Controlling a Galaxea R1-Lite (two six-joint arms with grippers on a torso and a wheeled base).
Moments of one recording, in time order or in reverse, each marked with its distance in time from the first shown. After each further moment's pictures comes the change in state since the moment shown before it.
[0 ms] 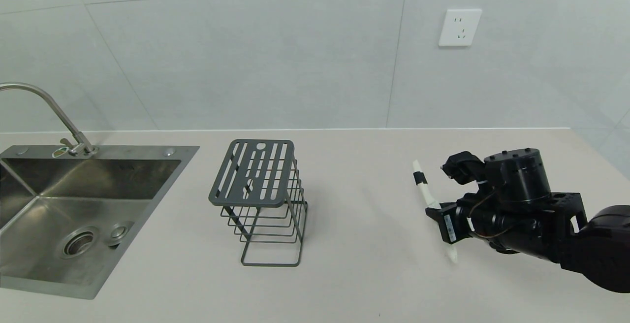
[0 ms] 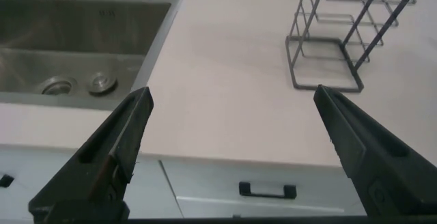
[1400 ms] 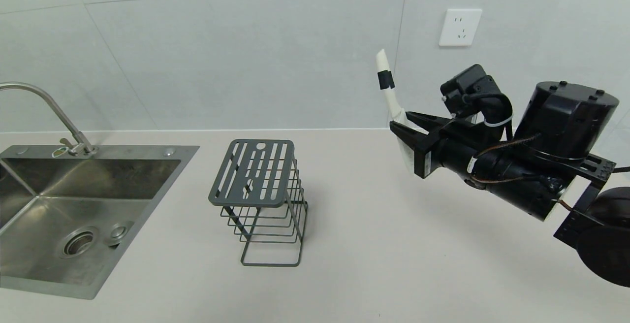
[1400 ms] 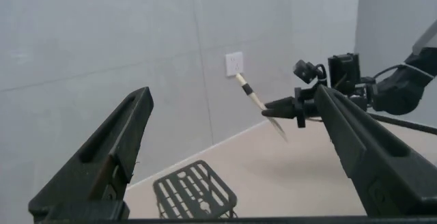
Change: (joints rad) left arm -0.274 0.763 -0.450 -0.609 -0.491 -0.066; right arm 0.111 -0.033 -0.123 -0.468 0.129 -0.301
